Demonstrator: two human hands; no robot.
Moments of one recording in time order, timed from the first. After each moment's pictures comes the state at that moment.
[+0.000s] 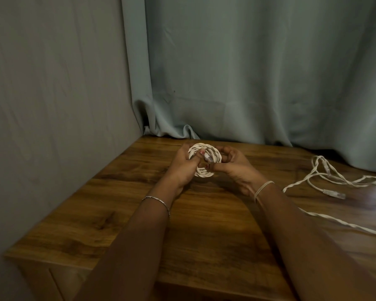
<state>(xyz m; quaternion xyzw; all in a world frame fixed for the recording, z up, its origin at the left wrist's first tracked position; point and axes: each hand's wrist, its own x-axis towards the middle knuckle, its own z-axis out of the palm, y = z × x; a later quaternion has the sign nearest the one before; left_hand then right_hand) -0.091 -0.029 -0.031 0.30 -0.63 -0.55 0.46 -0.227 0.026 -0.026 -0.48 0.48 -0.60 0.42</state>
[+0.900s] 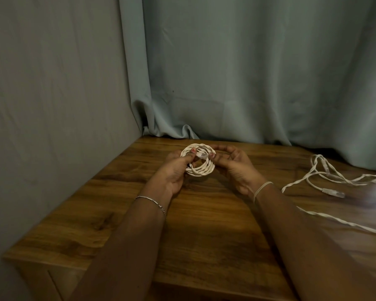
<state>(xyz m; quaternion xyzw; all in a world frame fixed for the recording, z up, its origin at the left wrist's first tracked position) -0.080 -0.034 -0.029 0.31 -0.51 -0.68 0.42 -0.233 0.022 -0.034 -0.45 0.43 -0.66 0.42</state>
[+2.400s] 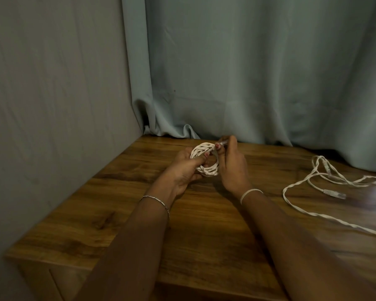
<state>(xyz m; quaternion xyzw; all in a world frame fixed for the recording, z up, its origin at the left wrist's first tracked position) -0.086 -0.020 -0.025 0.26 -0.57 -0.67 0.40 -0.216 0.016 -0.040 -0.59 0.62 -0.51 -0.07</state>
